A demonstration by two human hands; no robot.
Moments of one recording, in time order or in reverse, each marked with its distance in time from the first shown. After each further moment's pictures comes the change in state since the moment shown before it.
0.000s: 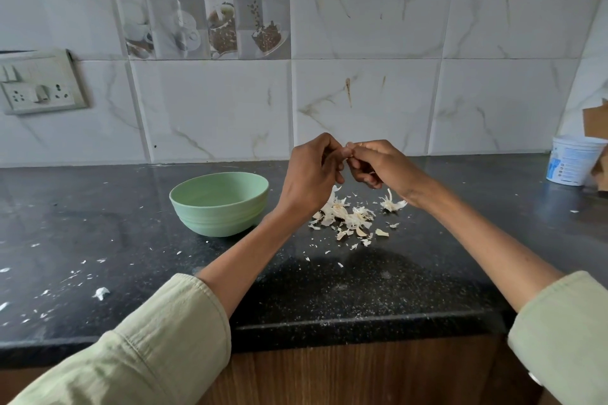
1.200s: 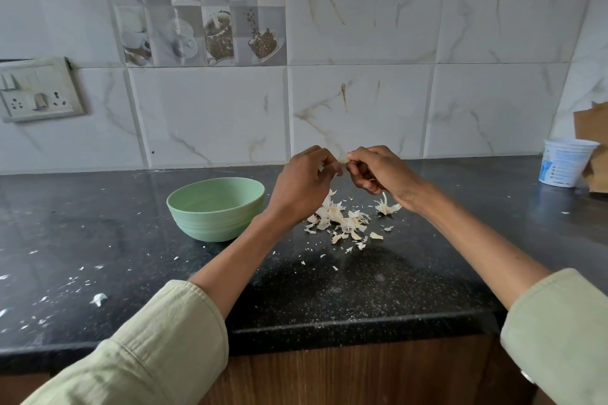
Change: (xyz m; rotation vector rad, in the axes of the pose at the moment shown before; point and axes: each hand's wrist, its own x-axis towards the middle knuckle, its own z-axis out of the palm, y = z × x) left_hand 0.003 -0.010 -0.004 0.304 -0.115 0.034; right_hand -0.003 0.001 -0.003 0.057 0.042 0.068
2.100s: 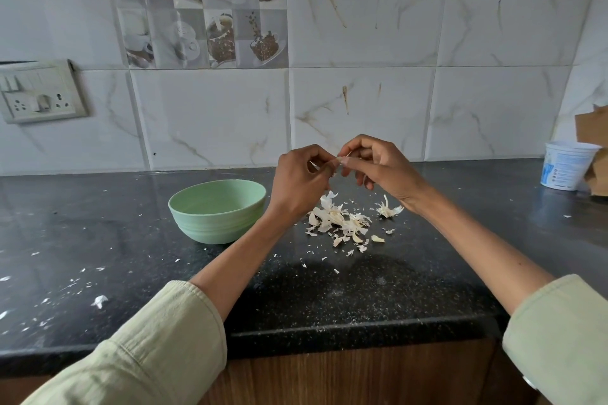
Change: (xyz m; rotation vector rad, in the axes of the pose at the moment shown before) left_hand -0.001 0.005 -0.007 -0.273 0.103 -0.126; right_hand 0.010 0.008 -0.005 -0.025 0.074 -0.207
